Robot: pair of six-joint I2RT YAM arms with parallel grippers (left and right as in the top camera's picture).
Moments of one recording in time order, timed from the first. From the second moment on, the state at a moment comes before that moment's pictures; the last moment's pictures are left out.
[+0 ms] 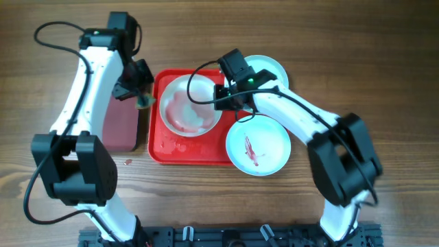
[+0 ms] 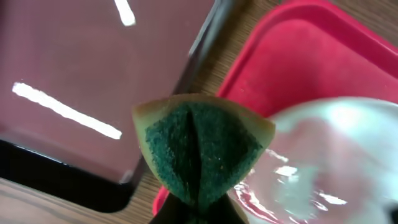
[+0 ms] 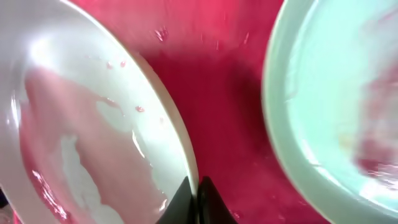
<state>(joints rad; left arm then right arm) -0.04 1.89 1.66 -1.25 -0.03 -0.49 0.58 1.95 1.40 -0.58 -0.12 0.51</state>
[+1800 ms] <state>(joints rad) 0.07 1.89 1.66 -1.25 0.01 -0.46 0.72 1.83 1.33 -0.63 0.20 0.60</state>
